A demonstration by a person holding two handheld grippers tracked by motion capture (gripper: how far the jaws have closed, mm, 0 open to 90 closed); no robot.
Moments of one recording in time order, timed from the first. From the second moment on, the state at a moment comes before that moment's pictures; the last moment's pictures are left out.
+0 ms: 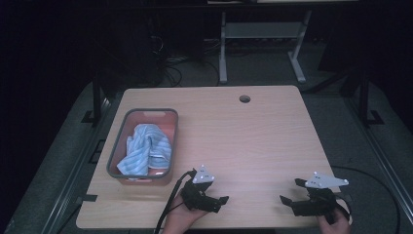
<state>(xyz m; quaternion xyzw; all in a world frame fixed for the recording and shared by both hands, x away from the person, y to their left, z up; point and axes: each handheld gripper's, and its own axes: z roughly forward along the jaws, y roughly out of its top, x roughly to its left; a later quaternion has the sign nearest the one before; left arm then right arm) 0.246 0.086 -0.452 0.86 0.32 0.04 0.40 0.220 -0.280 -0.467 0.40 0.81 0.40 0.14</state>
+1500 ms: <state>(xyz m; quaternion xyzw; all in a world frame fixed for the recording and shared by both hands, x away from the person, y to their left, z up) 0.291 0.071 -0.411 0.86 0.33 0.02 0.39 0.219 -0.284 -0.466 0.41 0.80 0.40 0.15</state>
